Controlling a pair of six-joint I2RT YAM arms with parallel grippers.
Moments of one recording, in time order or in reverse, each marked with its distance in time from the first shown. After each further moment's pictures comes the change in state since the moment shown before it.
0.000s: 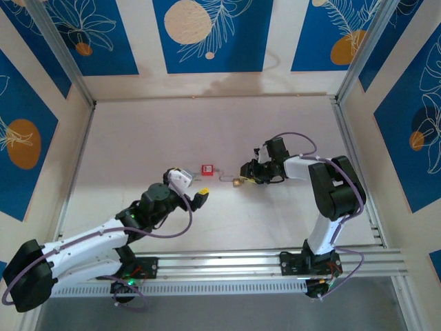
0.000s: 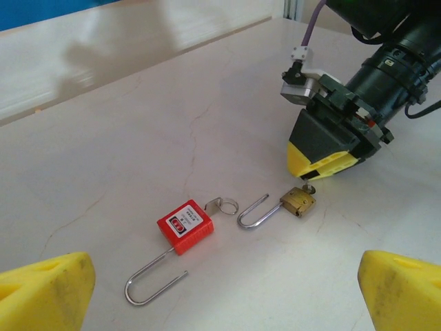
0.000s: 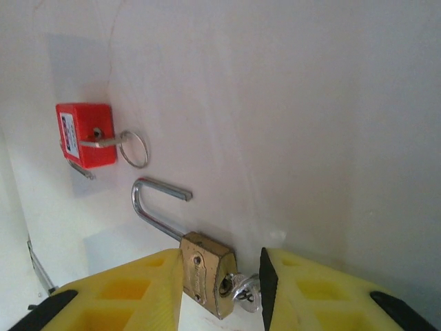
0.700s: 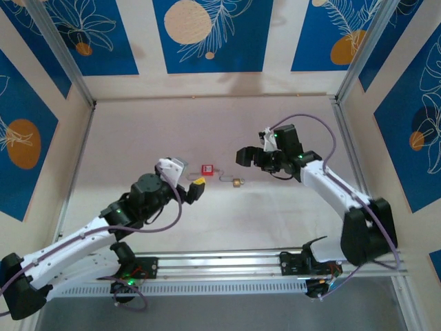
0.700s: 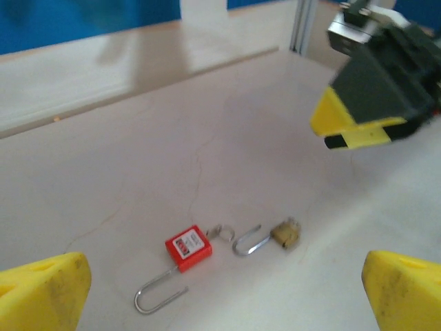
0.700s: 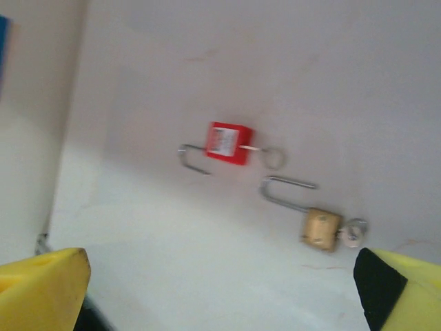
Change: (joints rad) left arm 0.000 -0.108 0.246 -0.330 -0.030 -0.125; right arm 0.080 -0.480 0.056 -0.237 0.114 -0.064
